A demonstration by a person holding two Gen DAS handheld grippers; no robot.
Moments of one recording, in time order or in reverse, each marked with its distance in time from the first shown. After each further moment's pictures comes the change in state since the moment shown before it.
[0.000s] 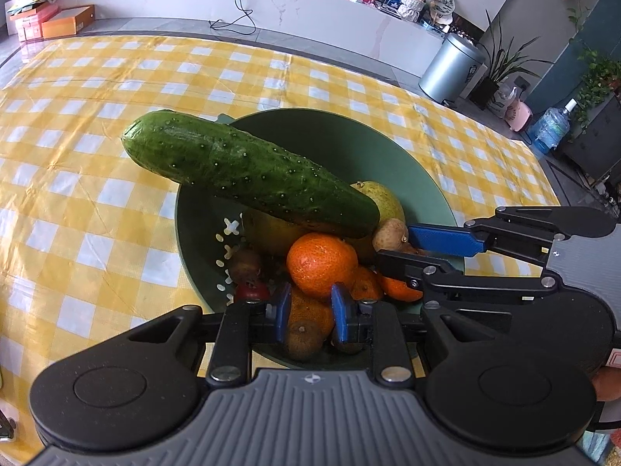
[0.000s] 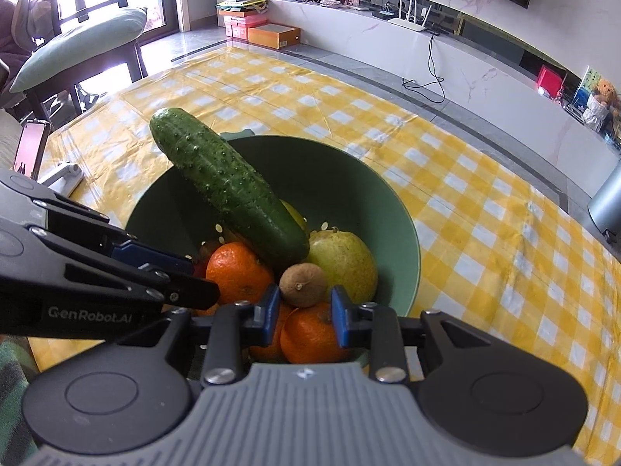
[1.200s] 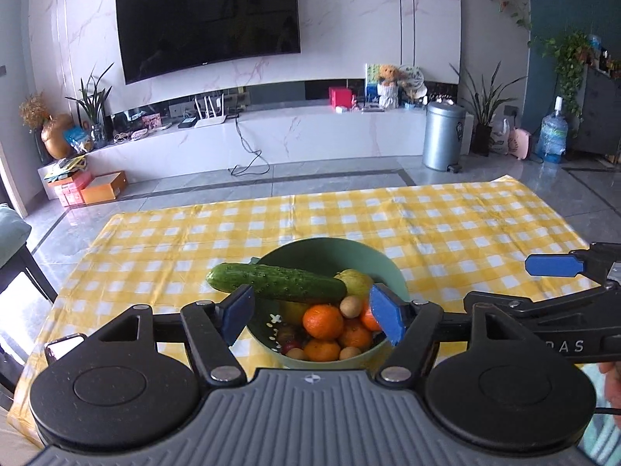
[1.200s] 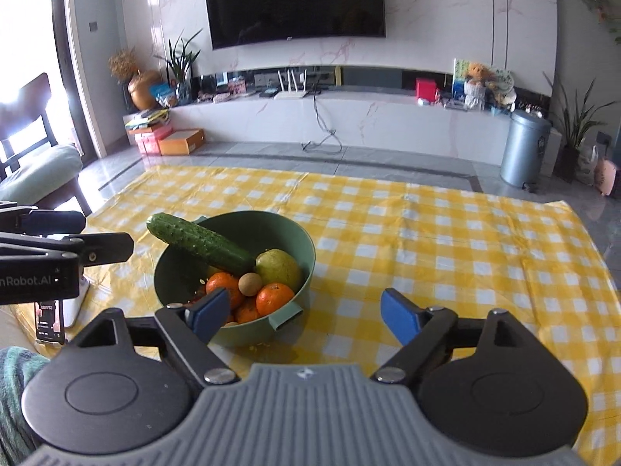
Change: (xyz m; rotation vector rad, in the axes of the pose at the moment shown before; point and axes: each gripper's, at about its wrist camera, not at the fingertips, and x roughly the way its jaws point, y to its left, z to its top) left arm -0.139 -0.081 -0.049 0.292 -0.392 0.197; right arm -0.165 0.010 -0.082 0.353 -0.292 -0.192
